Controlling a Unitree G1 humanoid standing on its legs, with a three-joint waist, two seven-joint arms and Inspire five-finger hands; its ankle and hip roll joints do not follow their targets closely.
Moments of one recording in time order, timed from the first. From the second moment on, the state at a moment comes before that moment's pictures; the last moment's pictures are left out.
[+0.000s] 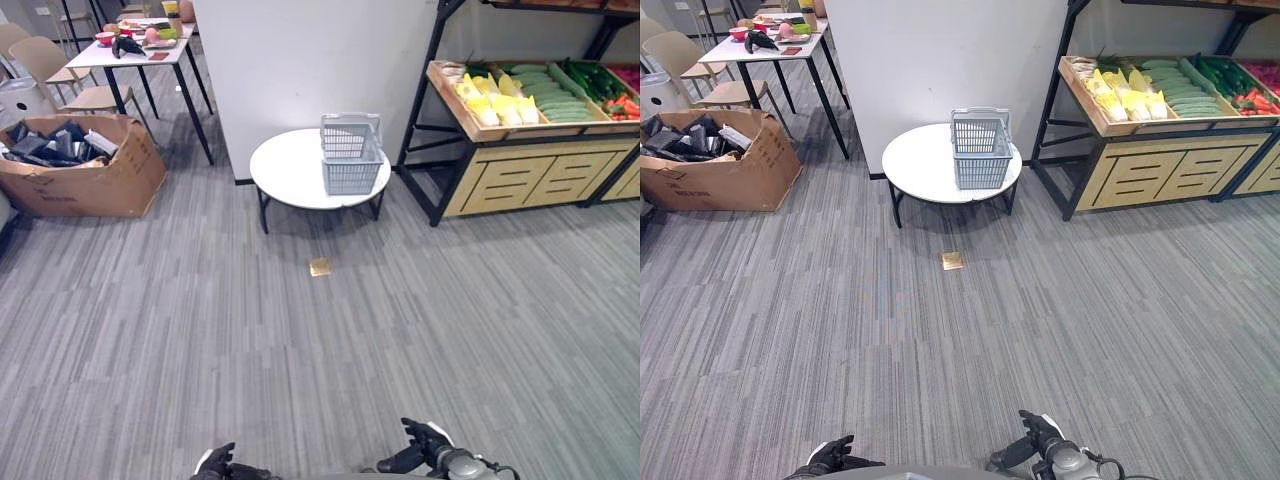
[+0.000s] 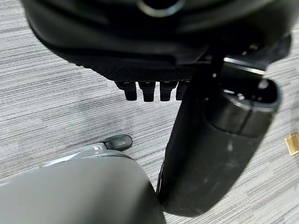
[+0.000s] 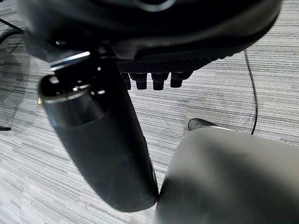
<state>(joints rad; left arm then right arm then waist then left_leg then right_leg) -0.02 0.19 -0.17 1.37 -0.08 -0.09 0.07 -0.05 -0.22 0.34 1.26 0.06 -0.09 0.05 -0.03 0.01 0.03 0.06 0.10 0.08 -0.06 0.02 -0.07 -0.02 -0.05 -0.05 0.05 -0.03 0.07</state>
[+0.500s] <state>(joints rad) -0.03 0.18 -0.17 1.36 -0.08 -0.09 0.08 -0.05 -0.24 0.34 1.26 0.03 -0.09 0.03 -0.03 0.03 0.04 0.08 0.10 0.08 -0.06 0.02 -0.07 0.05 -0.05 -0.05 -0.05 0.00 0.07</state>
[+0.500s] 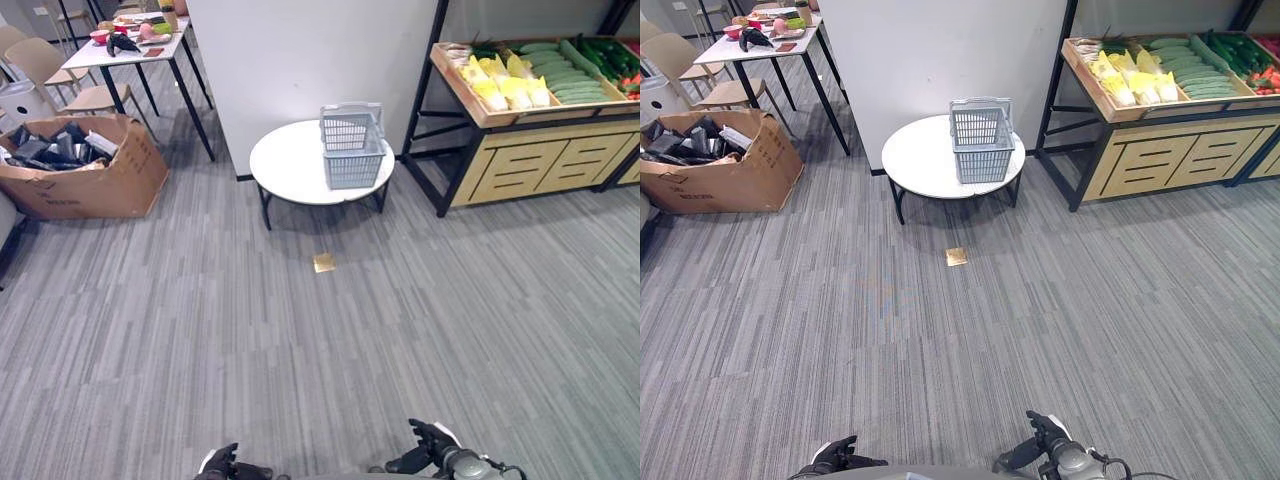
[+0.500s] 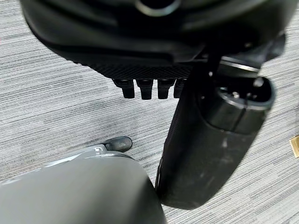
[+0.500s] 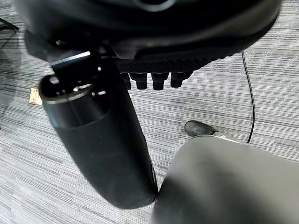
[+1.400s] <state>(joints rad) -0.12 0.24 -0.20 1.36 -0.08 -0.08 0.11 -0.16 -0.26 0.35 1.27 0.04 -0.07 0.01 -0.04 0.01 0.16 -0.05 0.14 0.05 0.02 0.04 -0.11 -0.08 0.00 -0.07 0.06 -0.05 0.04</state>
